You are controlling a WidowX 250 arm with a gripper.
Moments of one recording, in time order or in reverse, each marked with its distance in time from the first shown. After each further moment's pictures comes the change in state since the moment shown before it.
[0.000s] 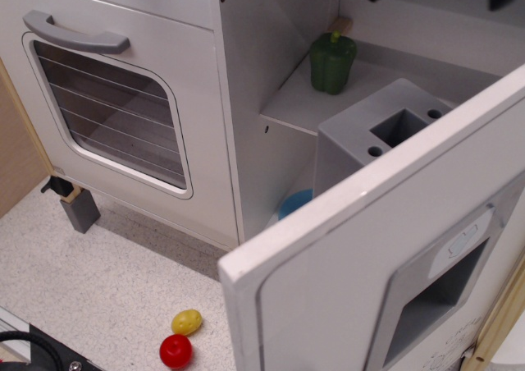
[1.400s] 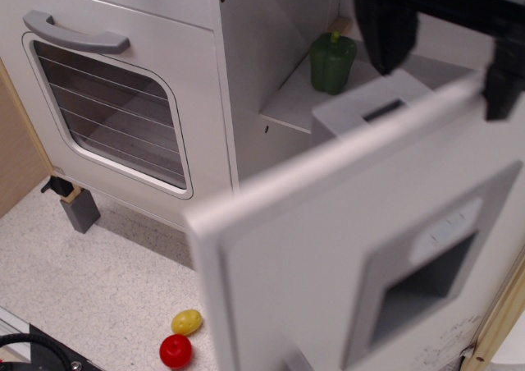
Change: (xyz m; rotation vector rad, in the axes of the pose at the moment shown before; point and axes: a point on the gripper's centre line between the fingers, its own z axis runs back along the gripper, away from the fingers) arm -0.017 0.007 -0.029 0.116 -0.024 -0.157
